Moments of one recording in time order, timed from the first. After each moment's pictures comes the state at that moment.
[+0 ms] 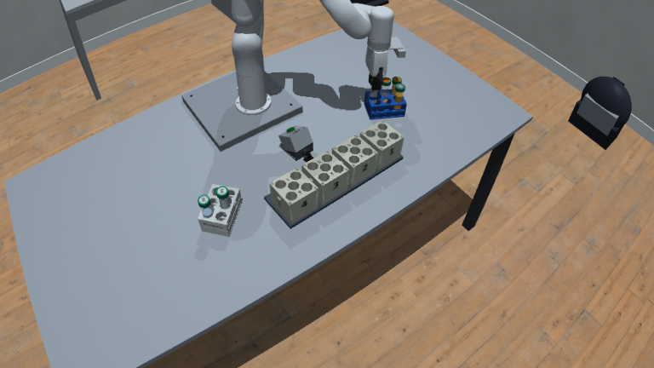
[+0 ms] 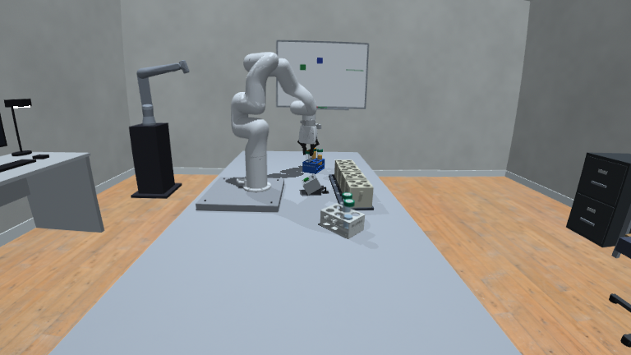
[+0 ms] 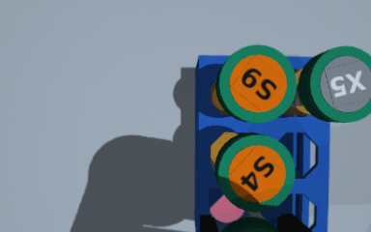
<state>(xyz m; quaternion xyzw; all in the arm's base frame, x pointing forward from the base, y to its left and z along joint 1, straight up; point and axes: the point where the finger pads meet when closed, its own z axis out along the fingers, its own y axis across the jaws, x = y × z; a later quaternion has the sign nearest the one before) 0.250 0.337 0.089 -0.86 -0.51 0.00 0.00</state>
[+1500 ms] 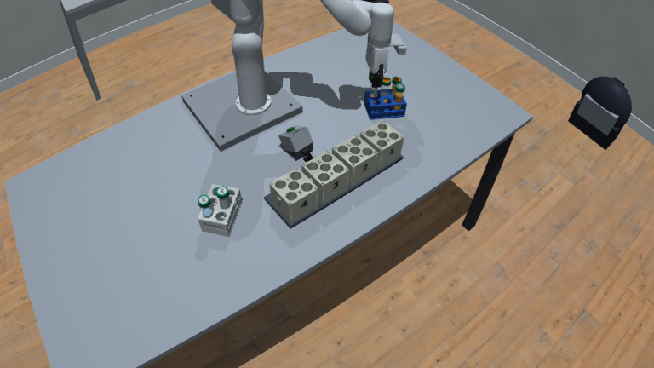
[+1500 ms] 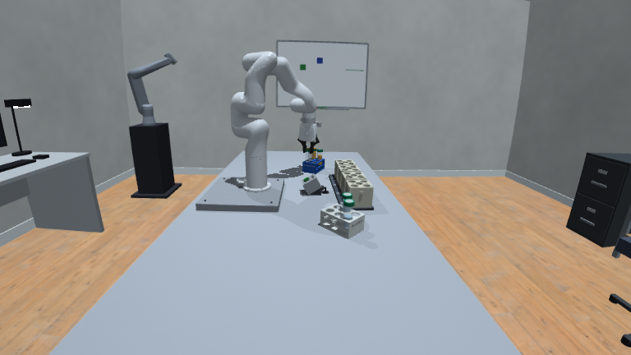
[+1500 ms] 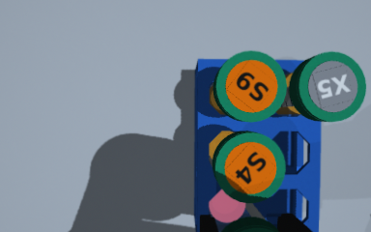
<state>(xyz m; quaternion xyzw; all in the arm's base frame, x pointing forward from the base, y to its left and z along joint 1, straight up) 0.249 0.337 0.101 -0.86 -0.51 0.00 0.00</state>
